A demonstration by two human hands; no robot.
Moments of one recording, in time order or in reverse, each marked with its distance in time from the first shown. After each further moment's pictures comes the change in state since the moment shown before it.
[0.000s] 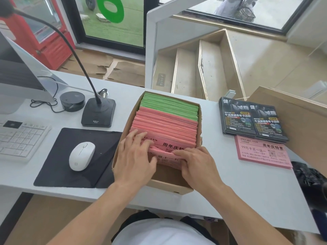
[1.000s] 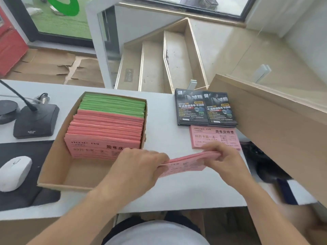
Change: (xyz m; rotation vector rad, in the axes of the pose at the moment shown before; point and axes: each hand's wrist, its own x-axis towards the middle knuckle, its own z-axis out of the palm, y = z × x) left_hand 0.002 0.147 -0.016 -0.065 -0.052 0.685; right_hand -0.087 0.178 -0.092 0.827 0.062 0.397
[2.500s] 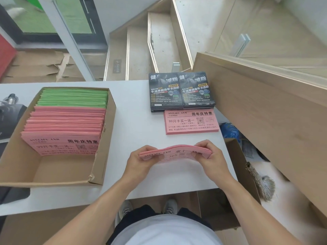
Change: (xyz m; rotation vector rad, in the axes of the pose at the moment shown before) left_hand 0.039 0.069 0.155 -1.210 0.010 -0.826; right_hand -0.015 0.130 -0.038 0.132 0.128 0.107
